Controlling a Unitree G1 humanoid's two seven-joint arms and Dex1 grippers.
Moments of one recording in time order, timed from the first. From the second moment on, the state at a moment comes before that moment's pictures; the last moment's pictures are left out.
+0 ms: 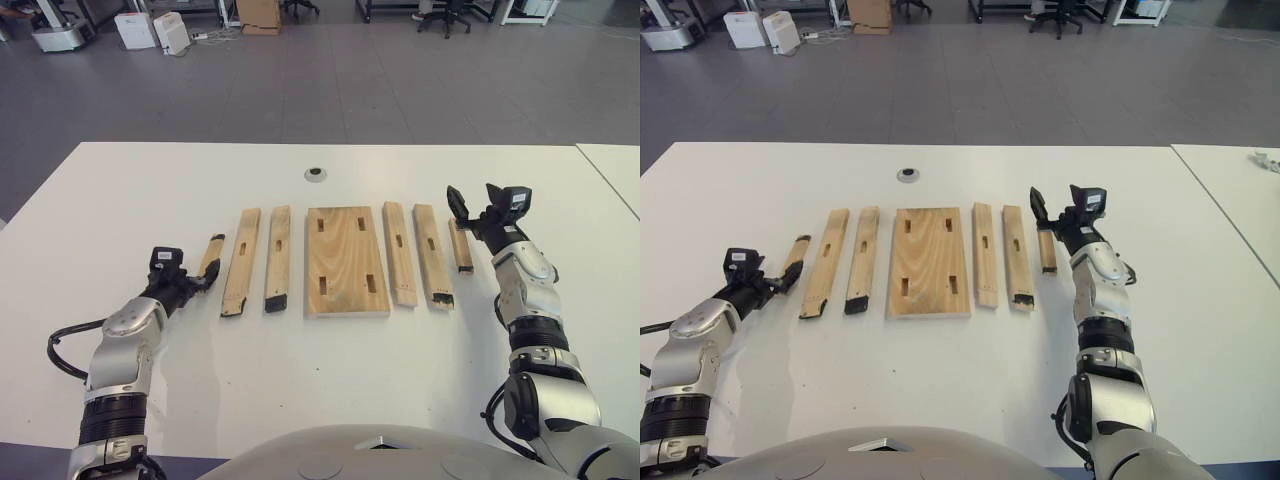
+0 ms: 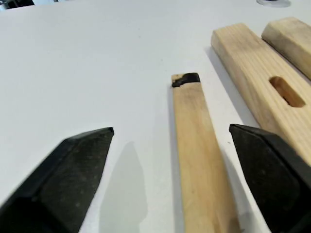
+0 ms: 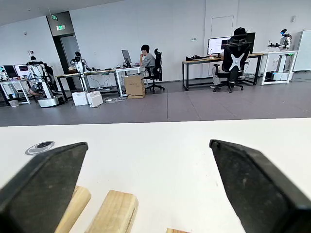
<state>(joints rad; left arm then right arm) 0.05 0.44 0.21 0.02 -0.23 0.41 -0.41 -0.41 -0.31 -0.27 0.61 0.31 -0.12 0.46</state>
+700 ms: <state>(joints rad) 0.08 0.51 0.22 0.08 -0.19 0.37 -0.40 -0.39 -0.30 -0.23 0.54 0.28 -0.03 0.45</state>
